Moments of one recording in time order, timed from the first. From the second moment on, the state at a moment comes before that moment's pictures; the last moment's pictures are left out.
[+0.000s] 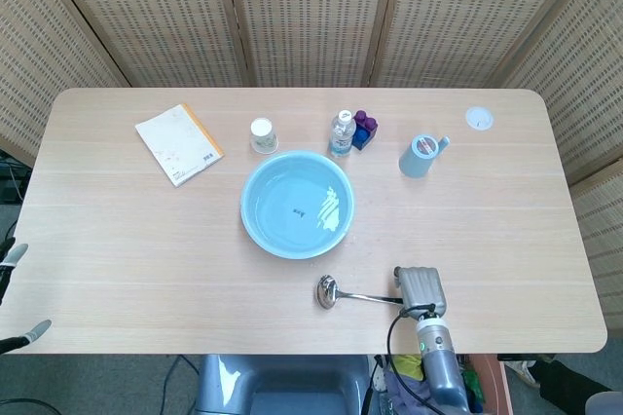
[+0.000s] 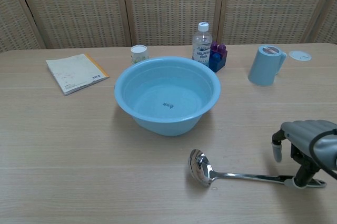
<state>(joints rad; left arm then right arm) 0.05 -0.94 0.05 -1.77 1.62 1.59 -0.01 0.41 -1.74 0.12 -1.68 -0.81 1.29 -0.97</state>
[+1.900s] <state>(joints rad) 0.03 -0.95 0.04 -1.77 1.61 1.56 0.01 0.51 -1.75 0.10 -1.60 -0.72 1.23 -0.96</state>
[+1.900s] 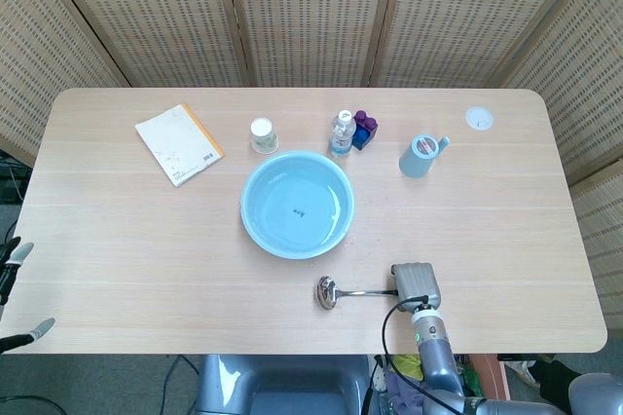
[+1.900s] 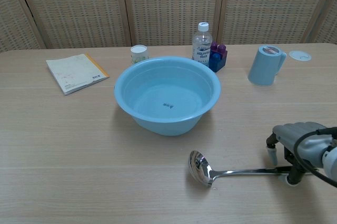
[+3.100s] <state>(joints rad) 0.03 -0.96 0.04 -1.77 1.60 1.56 0.01 0.54 -1.60 0.05 -1.69 -0.82 1.17 -0.80</state>
